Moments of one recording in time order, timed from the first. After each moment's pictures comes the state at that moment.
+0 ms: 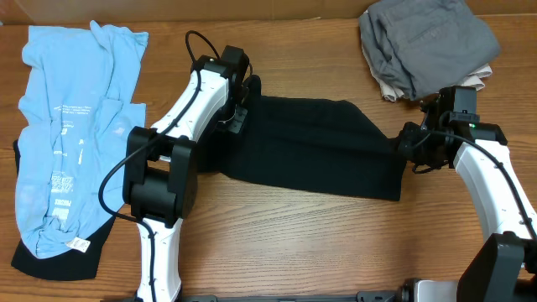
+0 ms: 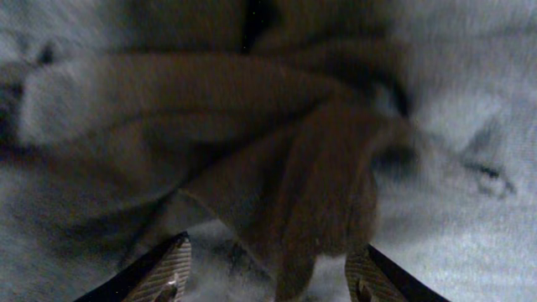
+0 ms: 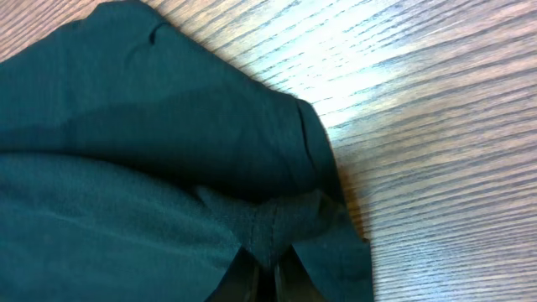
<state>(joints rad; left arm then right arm) -0.30 2.25 1.81 -1.13 -0.13 0.04 -0.14 1.54 1.07 -0.78 -0.22 0.28</state>
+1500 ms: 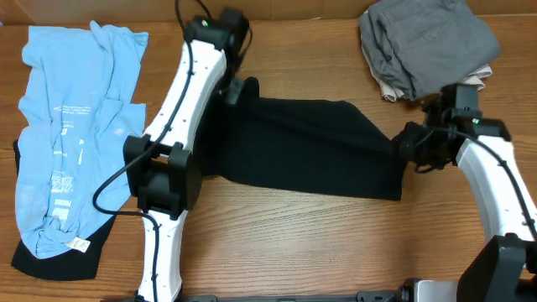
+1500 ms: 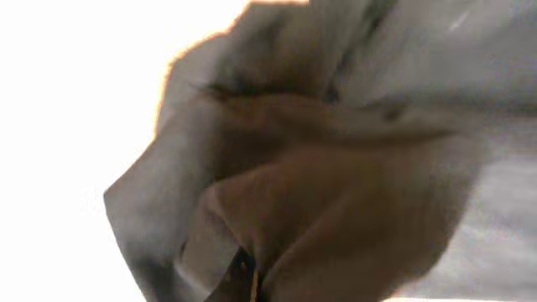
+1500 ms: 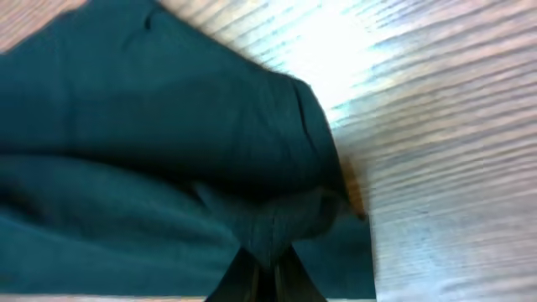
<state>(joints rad) -0.30 2.32 2.34 -1.53 -0.20 0.00 -0.14 1.54 1.14 -0.88 -0.22 0.28</state>
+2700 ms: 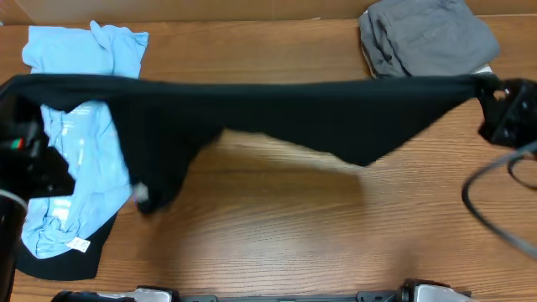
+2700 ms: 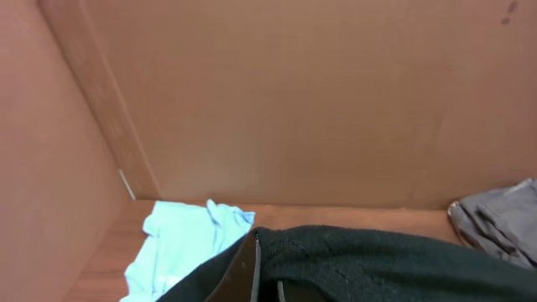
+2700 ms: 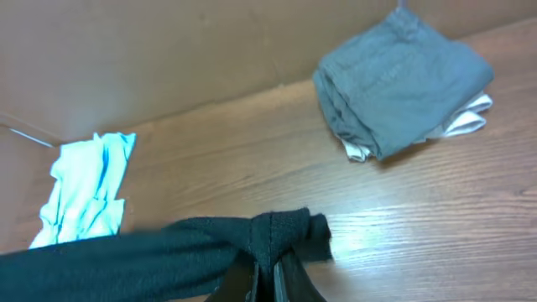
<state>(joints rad) -0.16 1.51 3.00 -1.69 -0.24 -0.06 -0.13 1.39 2.39 -1.64 -0.27 0.20</state>
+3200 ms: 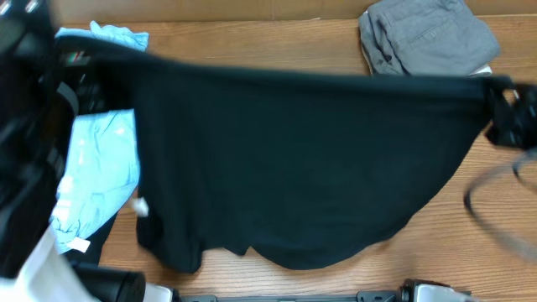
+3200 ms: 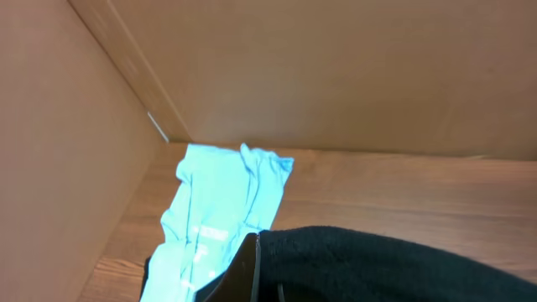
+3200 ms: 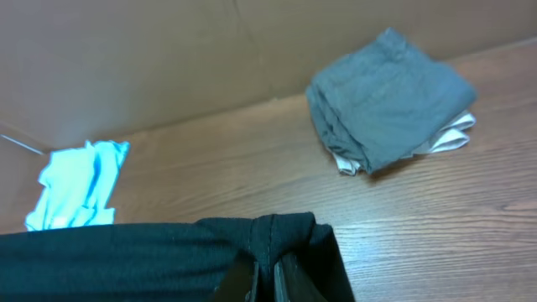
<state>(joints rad) -0.16 1.64 2.78 -1.62 -0.38 -0.06 -0.13 1.43 2.41 -1.62 -0.25 0.17</state>
